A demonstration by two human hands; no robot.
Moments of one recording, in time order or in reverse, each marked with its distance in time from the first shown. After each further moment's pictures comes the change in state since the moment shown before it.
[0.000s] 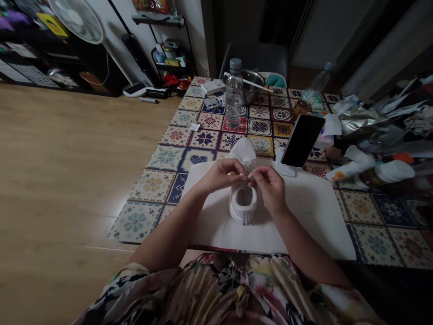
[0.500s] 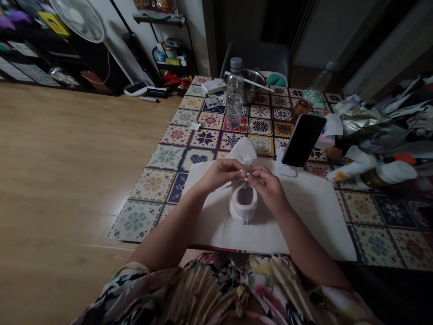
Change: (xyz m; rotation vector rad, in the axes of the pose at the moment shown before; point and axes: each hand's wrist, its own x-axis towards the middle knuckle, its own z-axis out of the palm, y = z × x) left_hand 0.001 0.001 -0.003 -0.023 0.032 -0.022; right_hand 0.006 -0.005 -0.011 -0.317 -0.199 -0.140
